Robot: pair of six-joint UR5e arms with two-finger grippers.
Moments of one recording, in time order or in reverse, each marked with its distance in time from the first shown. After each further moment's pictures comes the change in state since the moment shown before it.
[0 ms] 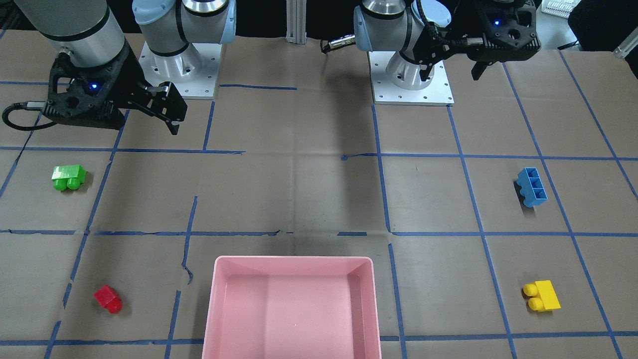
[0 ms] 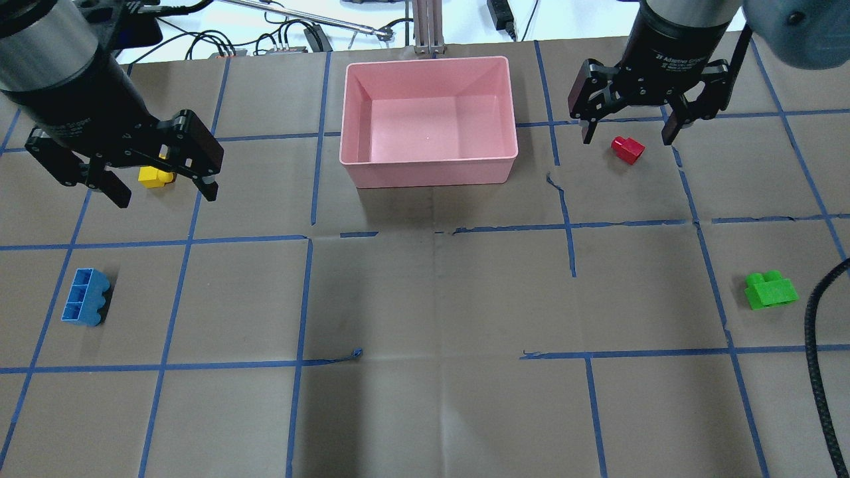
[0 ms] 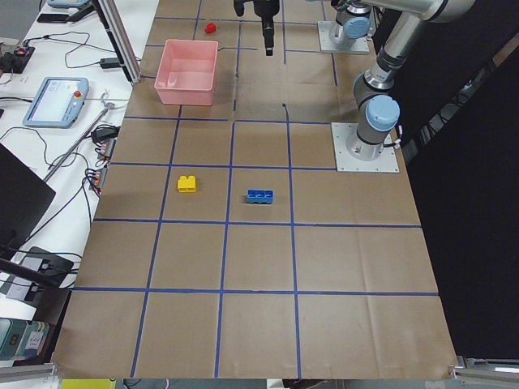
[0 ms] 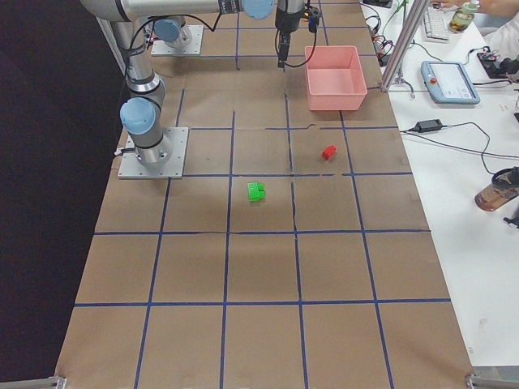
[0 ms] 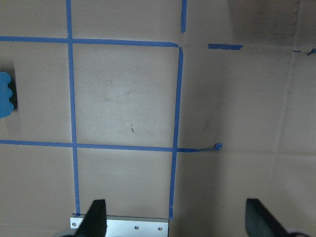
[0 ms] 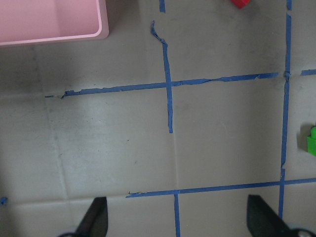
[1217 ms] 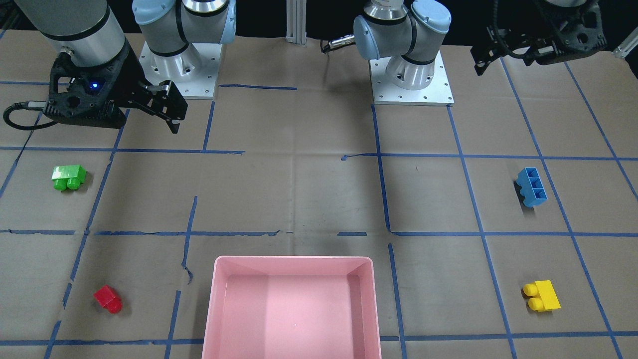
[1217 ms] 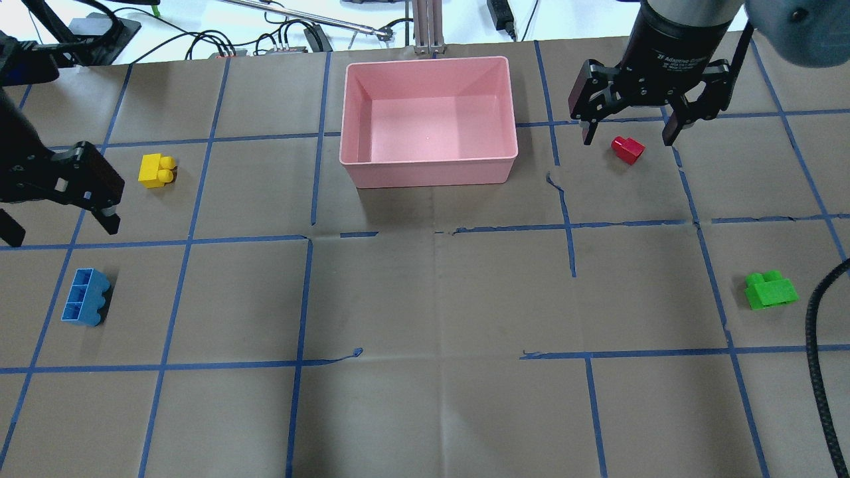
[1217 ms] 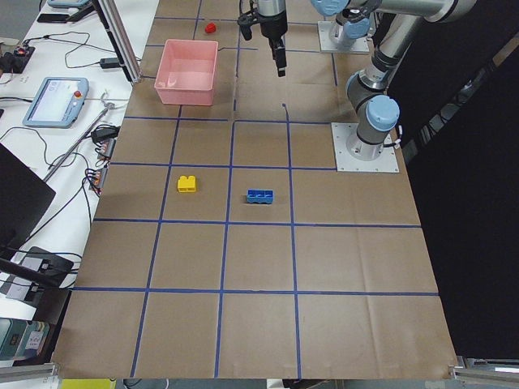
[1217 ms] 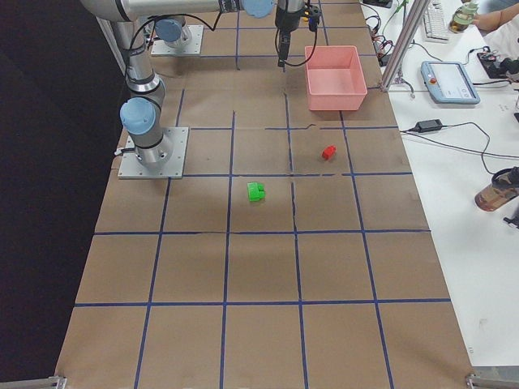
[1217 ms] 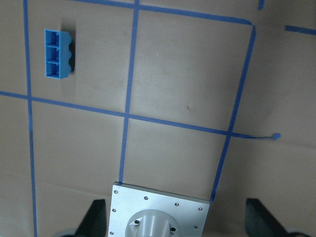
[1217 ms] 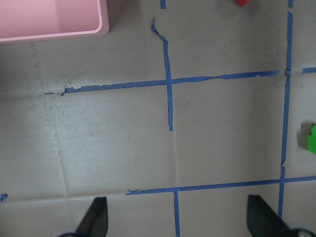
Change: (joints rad) left arm 0.273 0.045 -0.072 -0.086 0.136 0.083; right arm 0.000 -0.001 0.003 0.009 0.002 -0.002
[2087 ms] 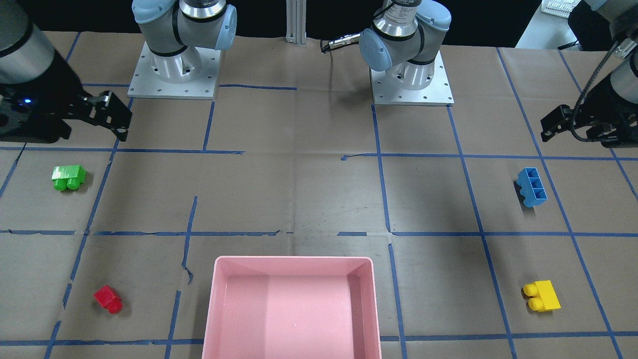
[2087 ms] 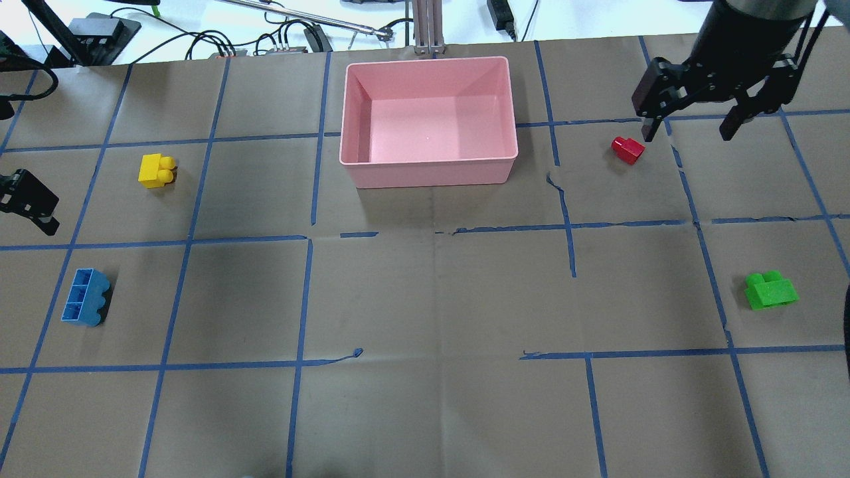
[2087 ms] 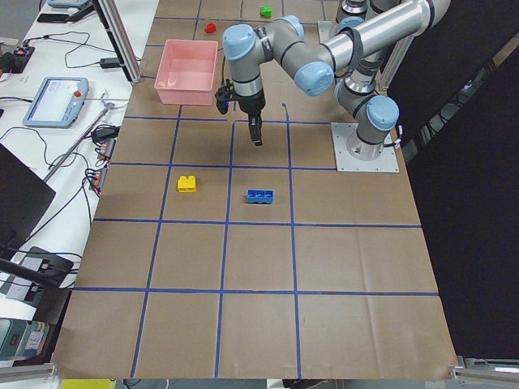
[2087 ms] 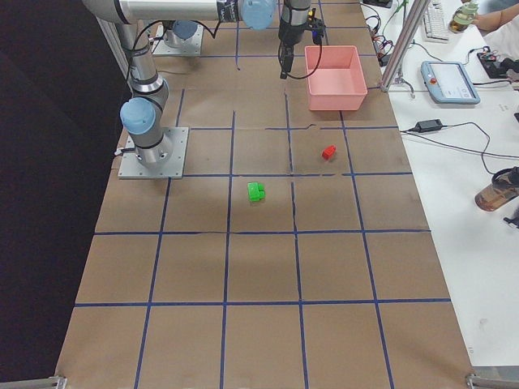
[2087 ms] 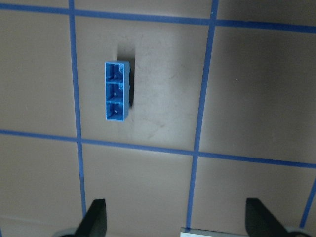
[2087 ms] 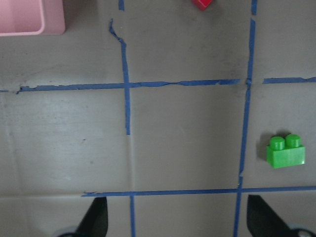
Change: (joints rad) left arm 0.252 -0.228 -0.108 0.454 0.006 0.486; right arm -0.213 0.006 0.013 0.002 -0.014 -0.284
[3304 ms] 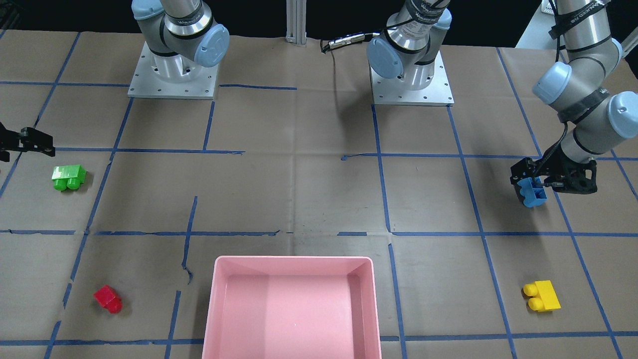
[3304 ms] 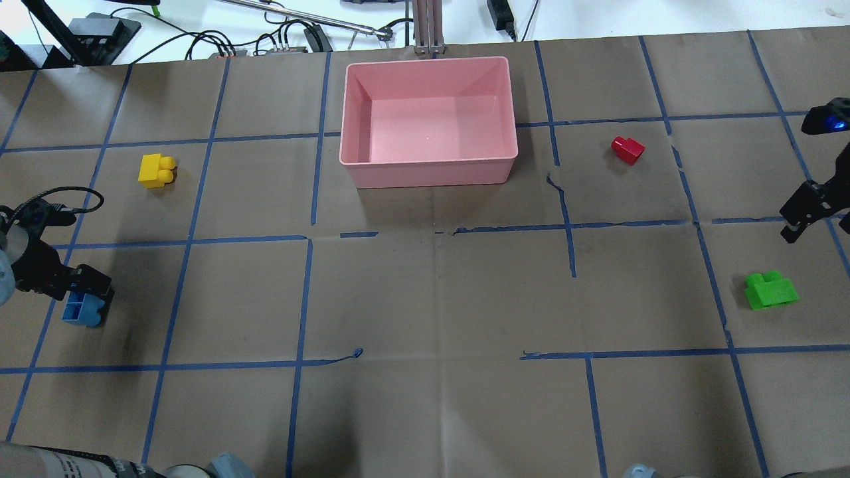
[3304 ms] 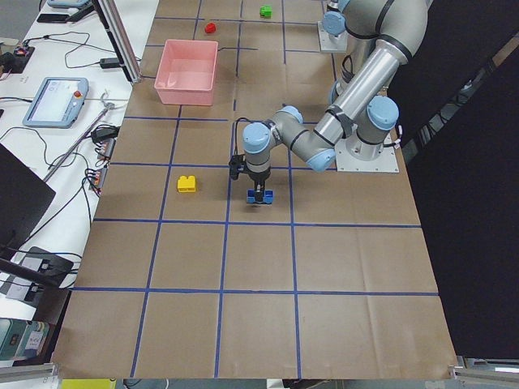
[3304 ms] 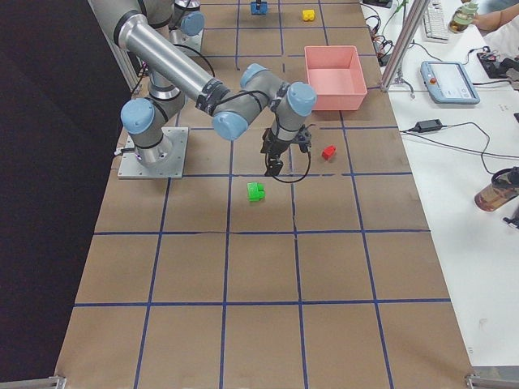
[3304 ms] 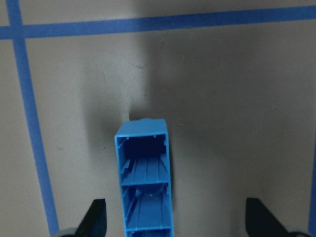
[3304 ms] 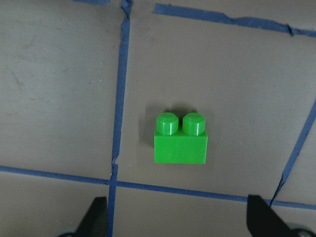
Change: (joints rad) left arm 0.176 -0.191 -0.362 0.583 -0.111 0.254; right arm -0.375 0.116 0.339 -0.314 -0.158 -0.502
